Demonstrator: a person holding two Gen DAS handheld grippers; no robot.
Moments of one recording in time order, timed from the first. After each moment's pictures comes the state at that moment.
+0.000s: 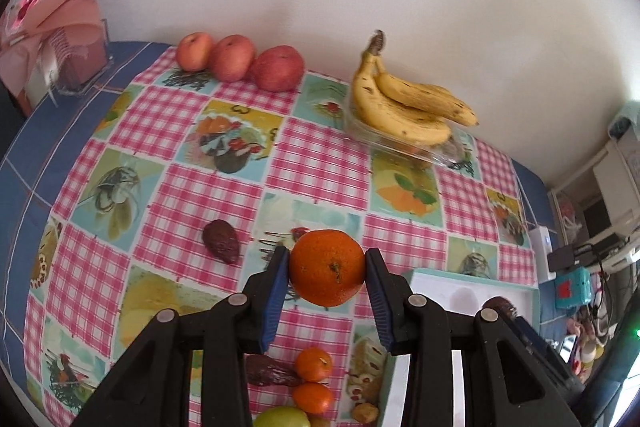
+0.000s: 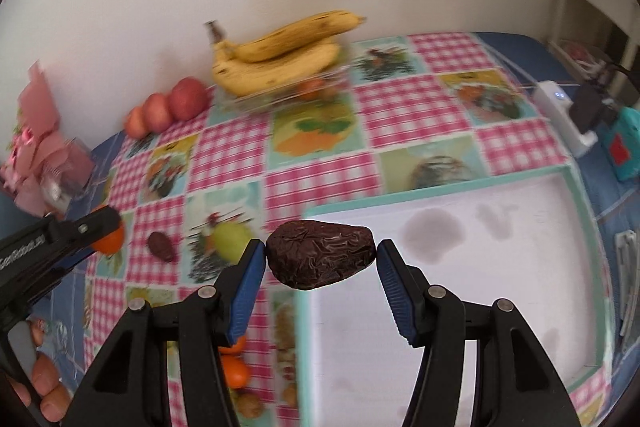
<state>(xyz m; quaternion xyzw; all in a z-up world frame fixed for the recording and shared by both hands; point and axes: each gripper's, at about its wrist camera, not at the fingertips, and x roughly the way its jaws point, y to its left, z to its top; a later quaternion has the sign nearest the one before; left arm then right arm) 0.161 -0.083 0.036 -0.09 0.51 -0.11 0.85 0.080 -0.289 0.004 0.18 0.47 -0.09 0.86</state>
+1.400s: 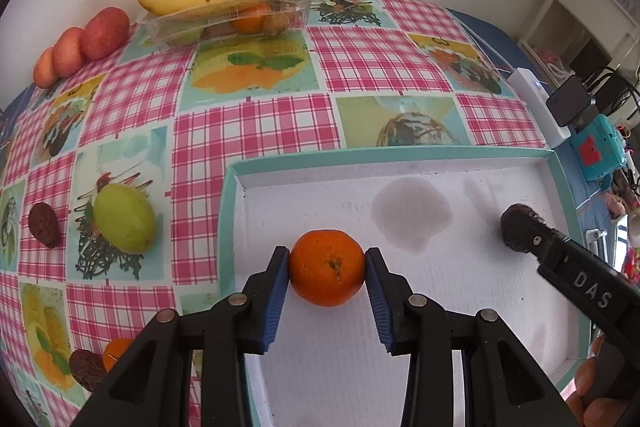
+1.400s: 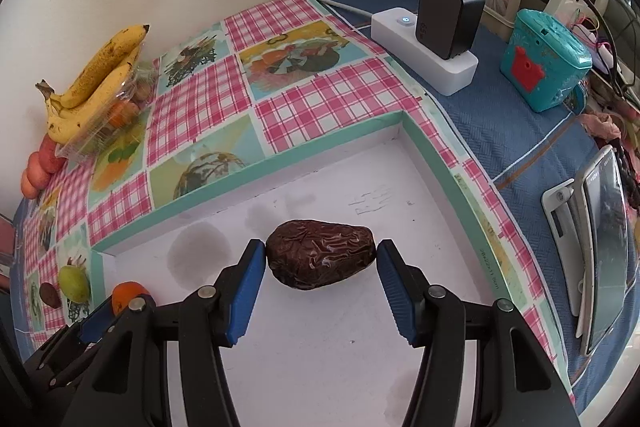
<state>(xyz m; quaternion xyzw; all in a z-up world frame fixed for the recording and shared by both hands) 0.119 -0.253 -0.073 0.07 0.55 -0.22 0.80 0.047 -0.431 -0.064 0.23 0.50 -0.22 0.80</state>
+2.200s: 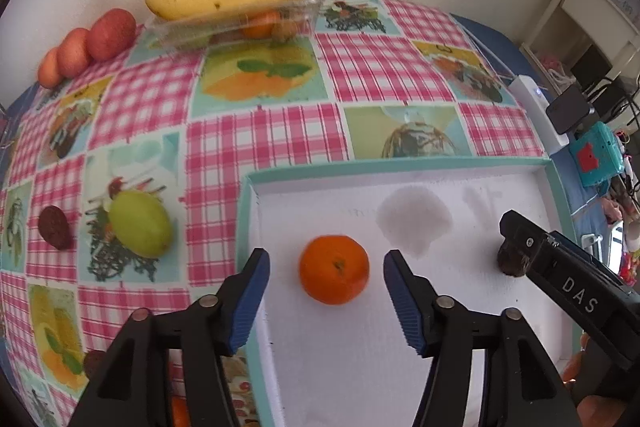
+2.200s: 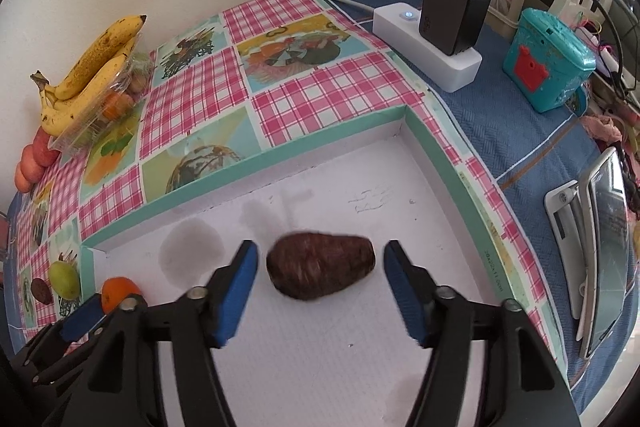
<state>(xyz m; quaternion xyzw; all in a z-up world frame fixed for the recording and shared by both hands) 0.124 -0.246 -0.059 0.07 0.56 -0.21 0.80 0.051 -0.429 -0.065 0.21 0.51 -0.23 0.81</state>
